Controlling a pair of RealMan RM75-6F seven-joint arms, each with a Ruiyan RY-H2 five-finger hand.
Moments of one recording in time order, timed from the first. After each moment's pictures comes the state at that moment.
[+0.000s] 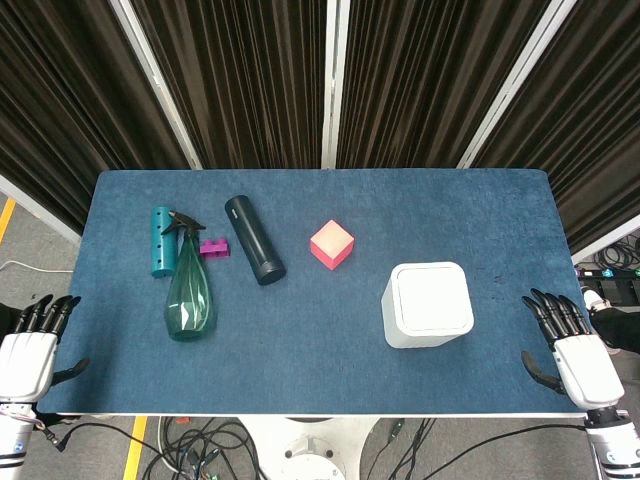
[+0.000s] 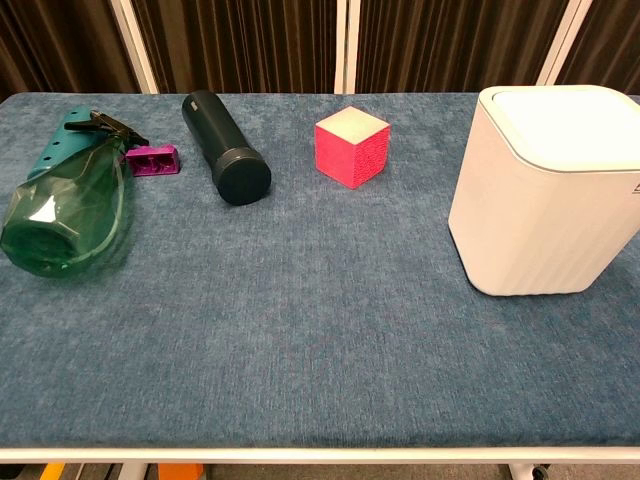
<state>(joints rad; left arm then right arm) -0.08 -1.21 0.01 -1.52 1.50 1.56 0.14 0.14 -1.09 -0.06 -1.55 -1.65 1.55 0.17</state>
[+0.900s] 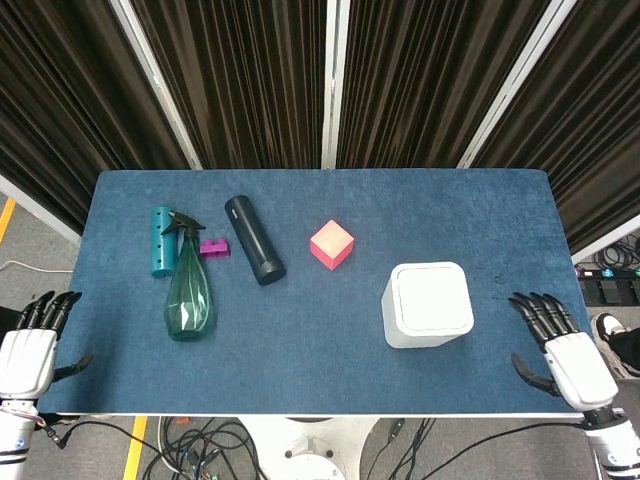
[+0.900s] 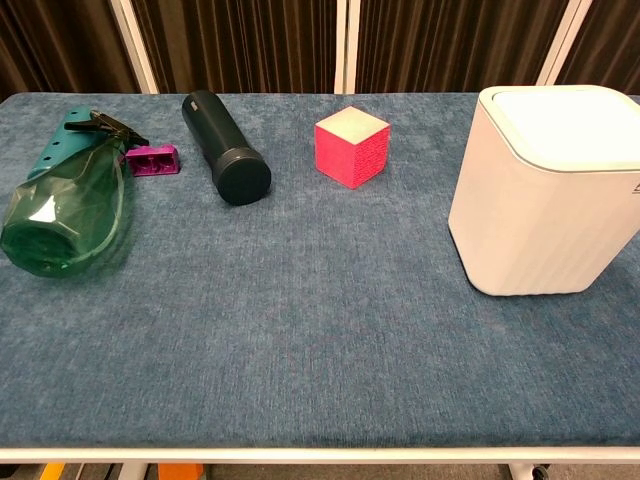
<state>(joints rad) -0.07 -1.22 -0.02 -1.52 1.51 1.55 0.07 0.18 -1.00 -0.06 -1.64 -1.78 1.52 0.22</state>
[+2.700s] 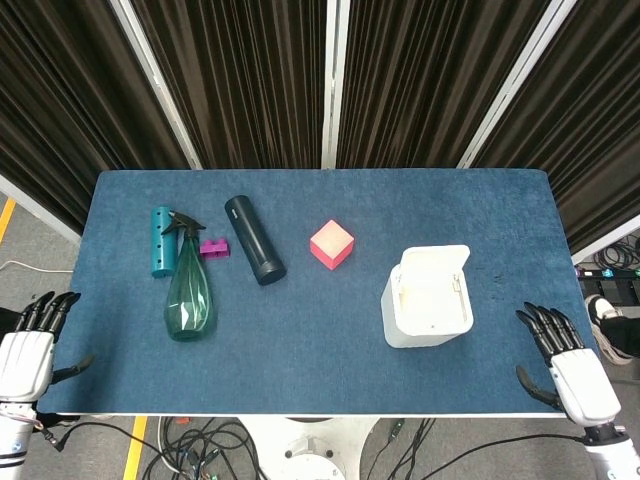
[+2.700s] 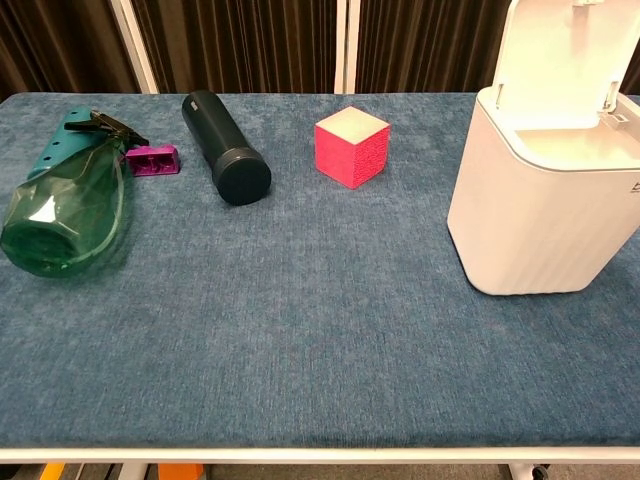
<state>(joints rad) -0.05 -1.24 -0.03 -1.48 1.55 1.58 0.00 0.09 -1.08 -0.09 -1.57 -1.74 1.61 0.21</state>
